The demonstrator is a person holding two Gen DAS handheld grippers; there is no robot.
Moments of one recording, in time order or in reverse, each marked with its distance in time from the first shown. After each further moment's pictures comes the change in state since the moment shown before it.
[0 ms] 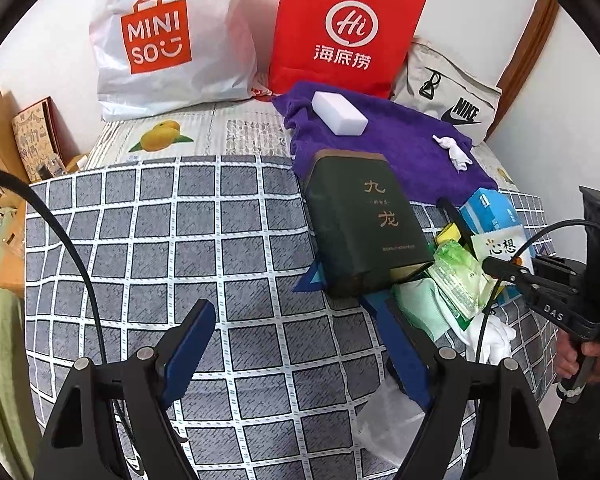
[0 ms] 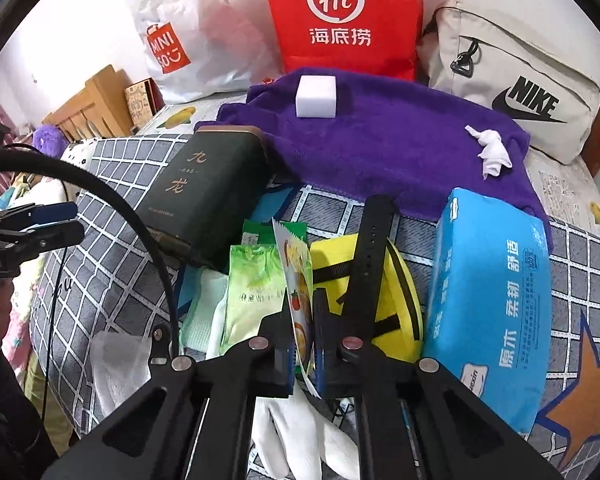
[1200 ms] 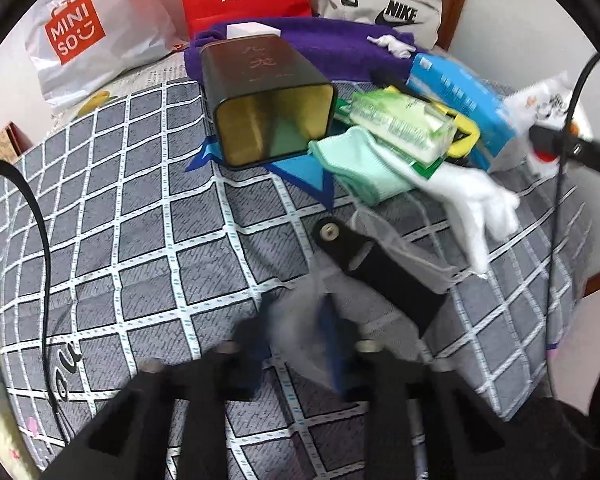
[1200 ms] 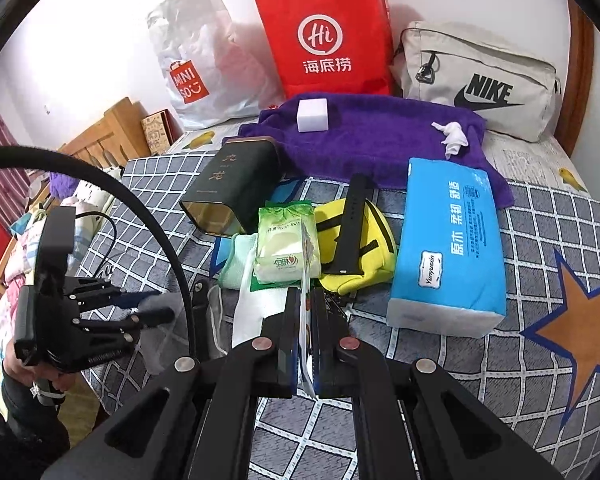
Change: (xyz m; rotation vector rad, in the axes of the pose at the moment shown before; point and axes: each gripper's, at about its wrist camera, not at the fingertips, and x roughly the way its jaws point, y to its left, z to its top) left arm 0.031 -0.077 -0.096 0.222 0.101 0.037; right arm -0.069 -0.004 -0.062 0.073 -0.121 0.039
